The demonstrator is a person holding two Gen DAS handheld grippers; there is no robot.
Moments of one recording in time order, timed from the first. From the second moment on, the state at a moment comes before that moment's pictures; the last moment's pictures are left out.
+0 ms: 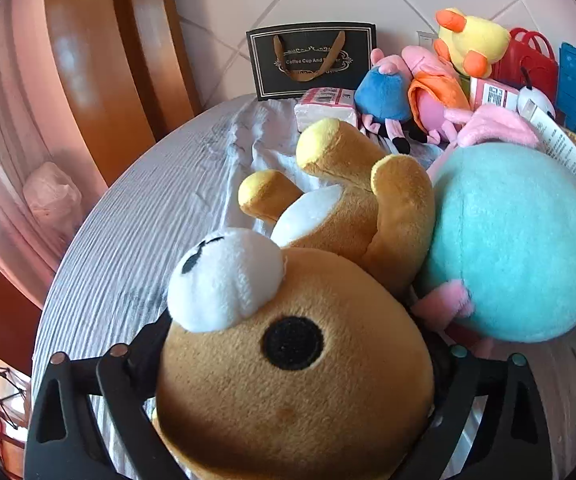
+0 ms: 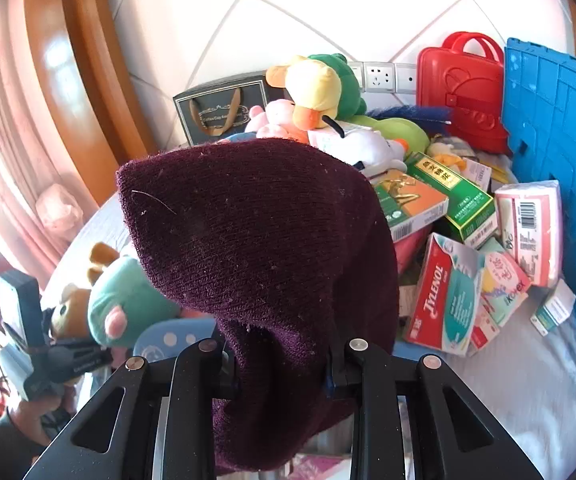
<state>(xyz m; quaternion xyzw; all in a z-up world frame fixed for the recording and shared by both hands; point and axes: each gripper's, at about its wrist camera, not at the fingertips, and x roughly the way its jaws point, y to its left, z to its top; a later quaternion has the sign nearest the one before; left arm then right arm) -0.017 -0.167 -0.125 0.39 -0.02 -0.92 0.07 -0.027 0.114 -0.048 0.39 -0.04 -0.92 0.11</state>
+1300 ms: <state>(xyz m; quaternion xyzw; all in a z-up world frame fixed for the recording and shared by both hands) 0.006 0.055 0.100 0.24 -0.02 -0.95 -0.19 0.050 0.252 0.085 0.26 -0.06 -0.96 -0.03</state>
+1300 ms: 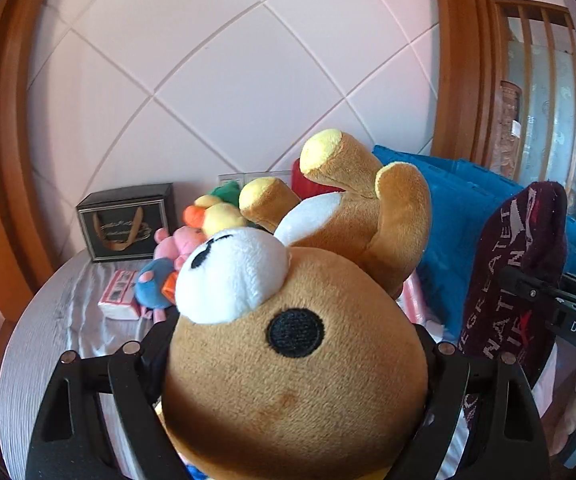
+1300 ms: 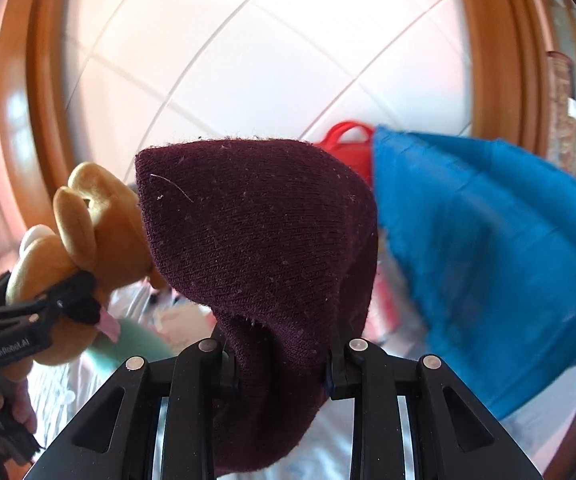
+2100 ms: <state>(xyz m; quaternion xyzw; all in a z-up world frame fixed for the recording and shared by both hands) -0.019 0.221 0.201 0.22 -0.02 -0.92 -0.32 0.096 0.399 0.193 0.17 -0.07 -0.98 -0.11</state>
